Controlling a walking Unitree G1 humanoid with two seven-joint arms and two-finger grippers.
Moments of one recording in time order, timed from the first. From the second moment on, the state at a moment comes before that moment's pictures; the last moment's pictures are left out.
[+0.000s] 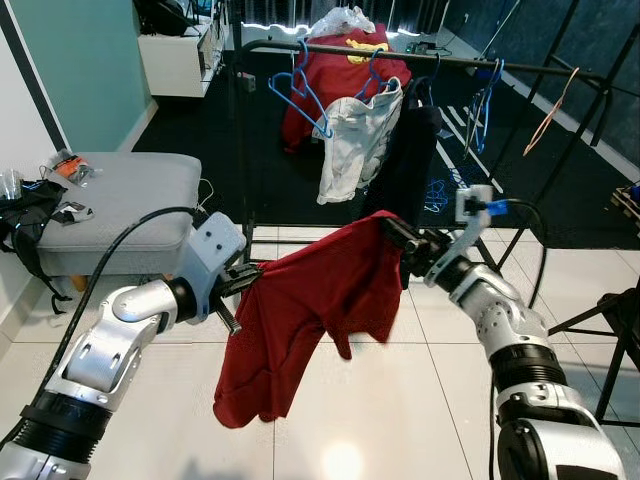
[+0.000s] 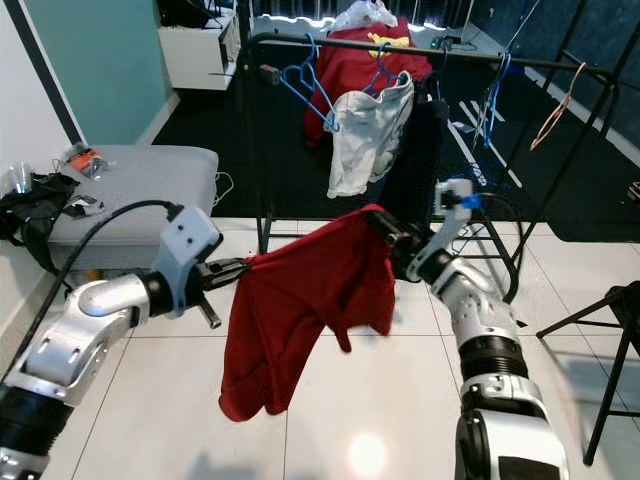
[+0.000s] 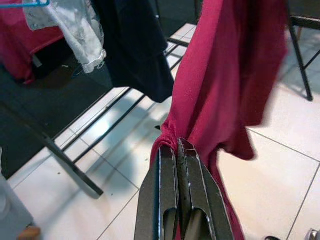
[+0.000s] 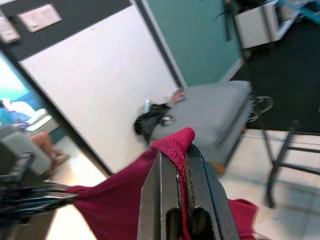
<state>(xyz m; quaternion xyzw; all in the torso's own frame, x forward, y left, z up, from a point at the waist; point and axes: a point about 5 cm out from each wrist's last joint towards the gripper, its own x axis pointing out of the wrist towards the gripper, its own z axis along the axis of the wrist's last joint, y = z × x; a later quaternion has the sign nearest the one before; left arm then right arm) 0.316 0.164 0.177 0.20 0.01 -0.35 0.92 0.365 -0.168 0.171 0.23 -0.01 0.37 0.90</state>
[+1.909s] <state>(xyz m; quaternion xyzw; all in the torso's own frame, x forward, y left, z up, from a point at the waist) 0.323 0.096 0.131 -0.06 0.05 -0.22 0.97 0.378 -0.093 0.166 0.34 0.10 0.29 0.89</state>
